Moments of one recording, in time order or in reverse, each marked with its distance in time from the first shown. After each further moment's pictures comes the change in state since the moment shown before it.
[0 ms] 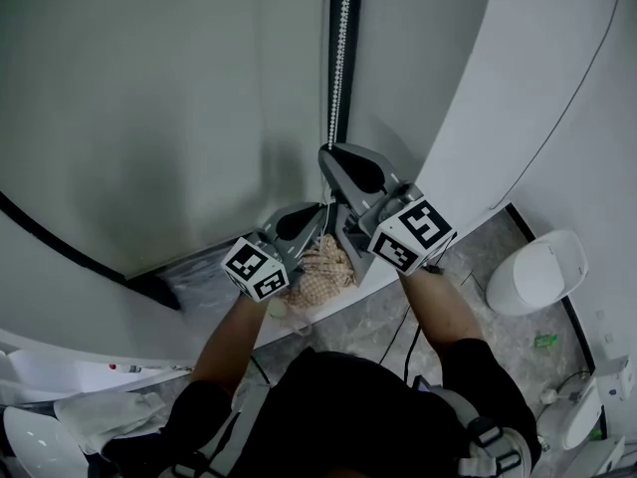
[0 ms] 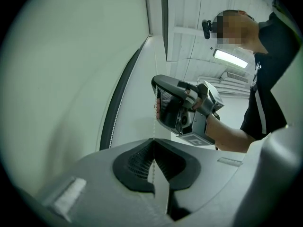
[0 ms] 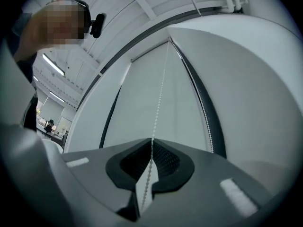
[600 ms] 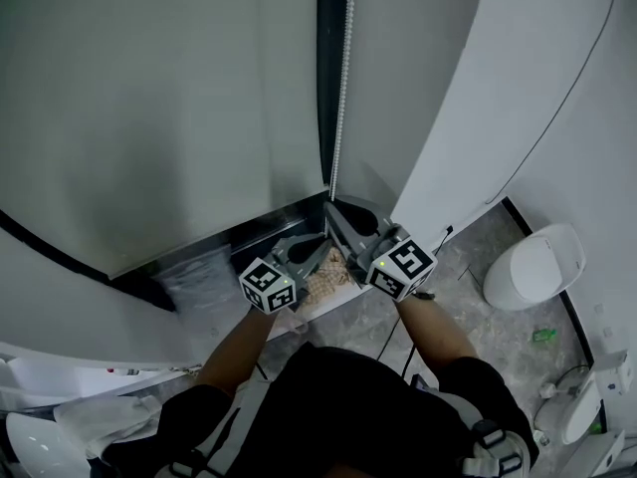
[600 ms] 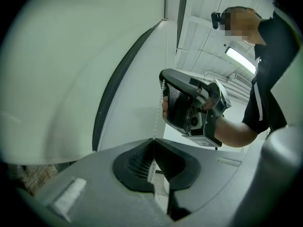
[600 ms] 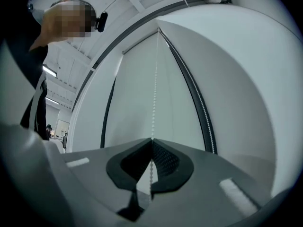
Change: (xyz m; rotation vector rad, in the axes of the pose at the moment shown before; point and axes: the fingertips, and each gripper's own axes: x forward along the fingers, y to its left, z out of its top) left arm -0.007 -0.019 -0.120 -0.169 0.169 -0.018; right arm -0.063 -0.003 -0.109 0.093 0.114 -0.041
